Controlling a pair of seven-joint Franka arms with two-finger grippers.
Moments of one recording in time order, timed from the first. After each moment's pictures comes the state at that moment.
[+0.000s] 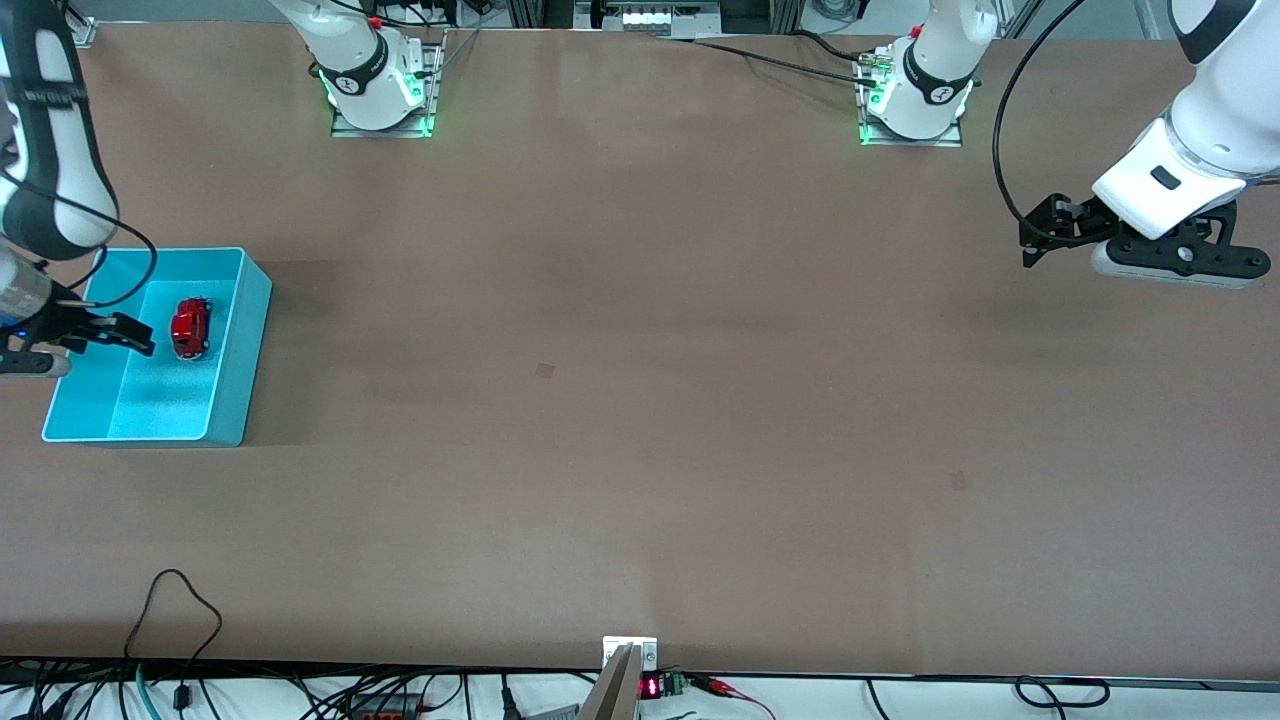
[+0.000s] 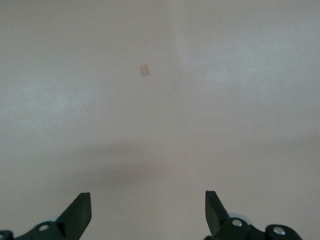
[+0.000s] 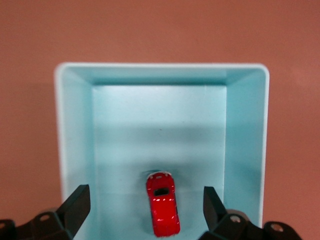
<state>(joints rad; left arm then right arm) -0.04 -0.06 -0.07 -1.77 0.05 1.73 0.02 -0.26 0.23 -0.06 -1.94 -0.06 2.24 -0.32</state>
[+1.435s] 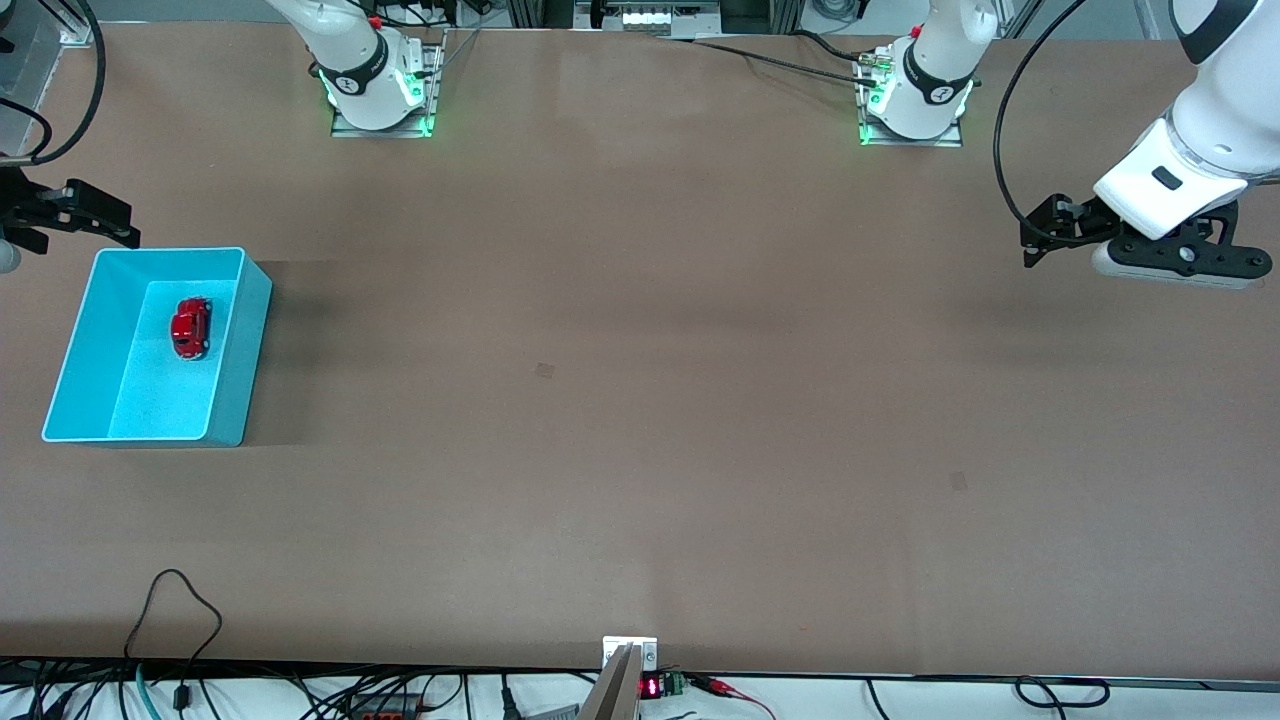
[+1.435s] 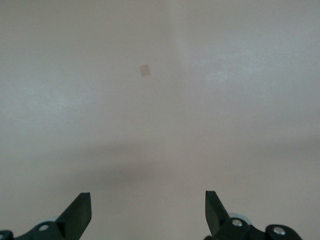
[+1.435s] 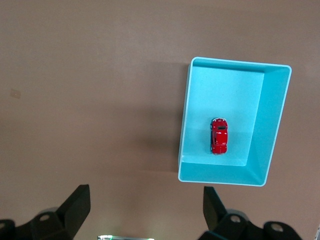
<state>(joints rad) -0.03 -0.06 -0.07 -1.77 0.05 1.73 0.02 -0.08 0.06 0.02 -1.54 -0.05 1.51 -0.15</state>
